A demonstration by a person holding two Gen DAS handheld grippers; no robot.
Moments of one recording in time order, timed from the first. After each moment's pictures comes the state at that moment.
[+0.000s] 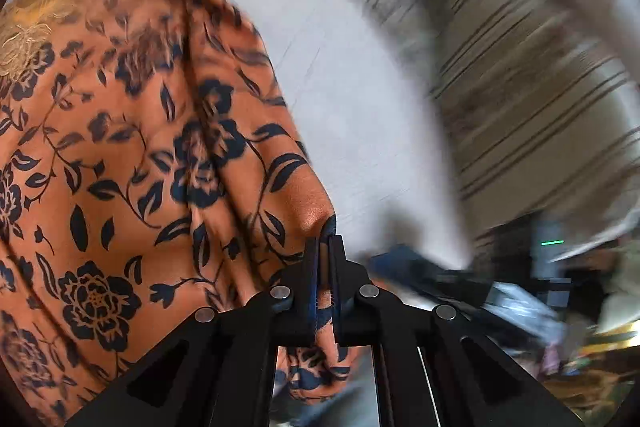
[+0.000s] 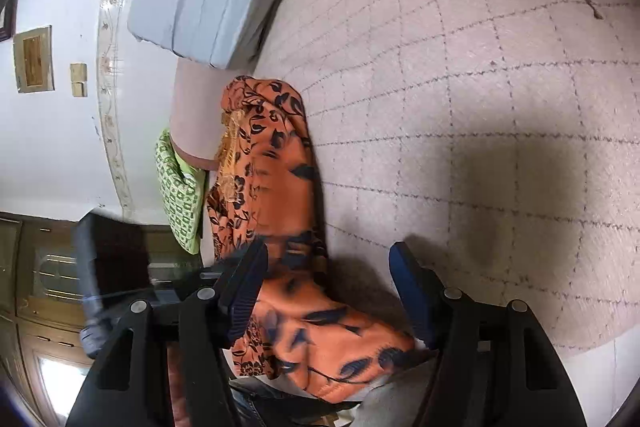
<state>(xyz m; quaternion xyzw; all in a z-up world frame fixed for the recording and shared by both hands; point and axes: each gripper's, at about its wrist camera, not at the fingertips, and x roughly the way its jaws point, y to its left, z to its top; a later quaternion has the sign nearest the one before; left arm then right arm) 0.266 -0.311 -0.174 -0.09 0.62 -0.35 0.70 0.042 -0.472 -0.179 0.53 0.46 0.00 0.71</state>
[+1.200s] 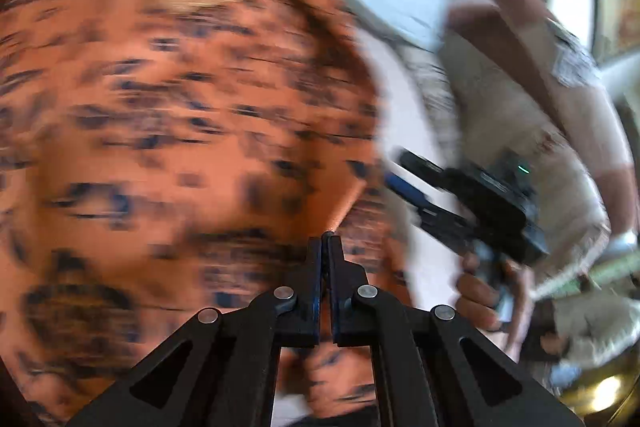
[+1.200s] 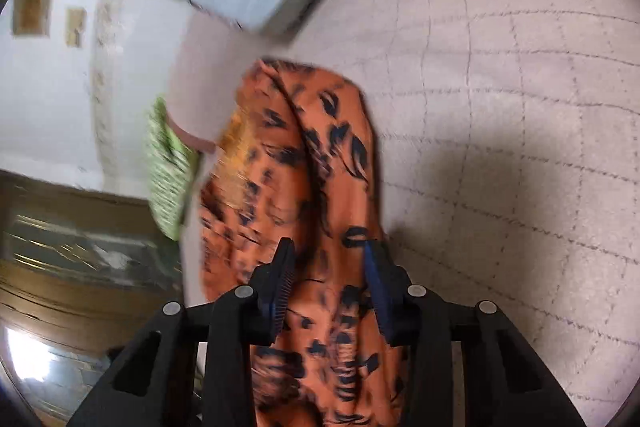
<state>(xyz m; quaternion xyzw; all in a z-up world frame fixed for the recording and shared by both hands) 0.241 -0.143 -0.211 -0.22 0.57 -0.28 0.74 0.174 -0.405 -0.196 0.45 0.50 0.02 0.74</state>
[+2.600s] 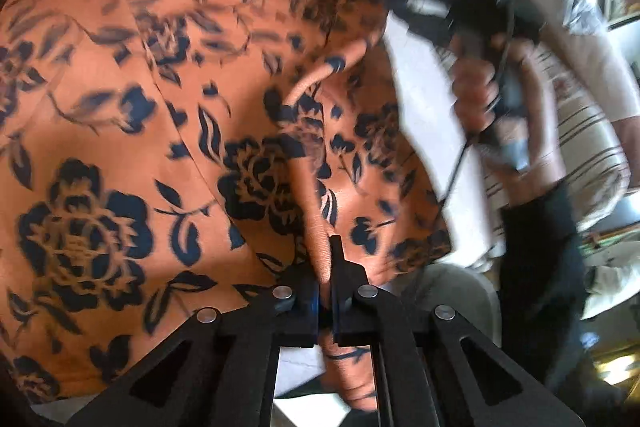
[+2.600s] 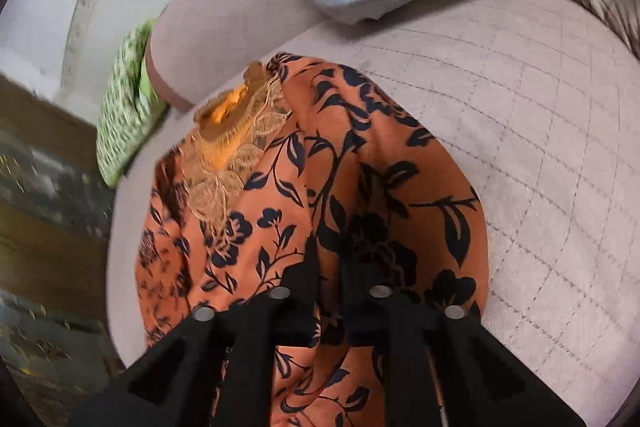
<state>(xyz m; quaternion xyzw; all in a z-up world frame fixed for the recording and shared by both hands) 0.190 -0.128 -0.195 -0.16 0.60 -0.31 0.72 0.315 -0.336 -0.176 0.25 0.56 0.04 0.79</state>
